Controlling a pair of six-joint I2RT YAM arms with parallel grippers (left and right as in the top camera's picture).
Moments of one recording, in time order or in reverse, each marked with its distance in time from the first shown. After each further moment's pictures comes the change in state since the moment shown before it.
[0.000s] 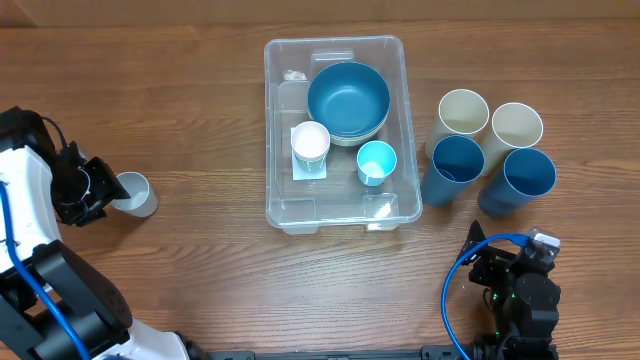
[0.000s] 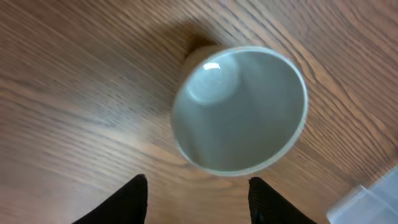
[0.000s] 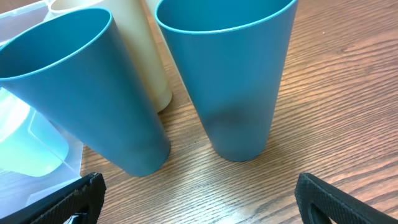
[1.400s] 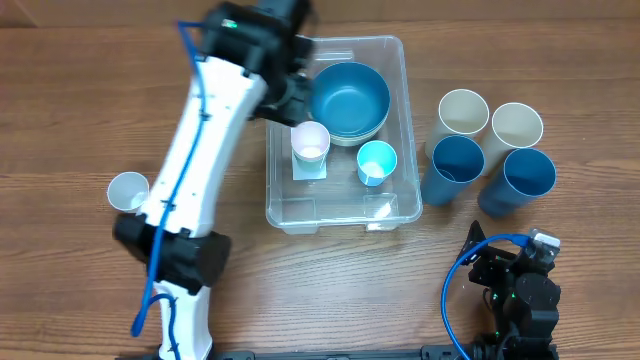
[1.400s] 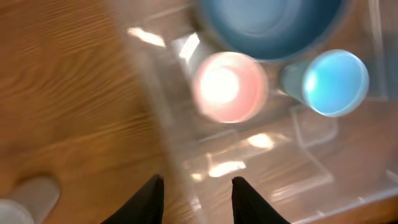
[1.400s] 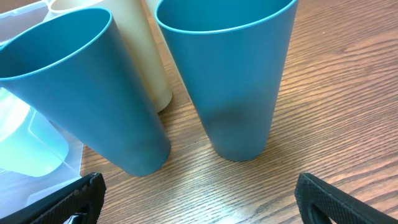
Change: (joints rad) left arm -0.893 0.339 1.044 -0.482 -0.101 0.021; right arm 0.000 0.000 0.000 0.000 0.000 0.000
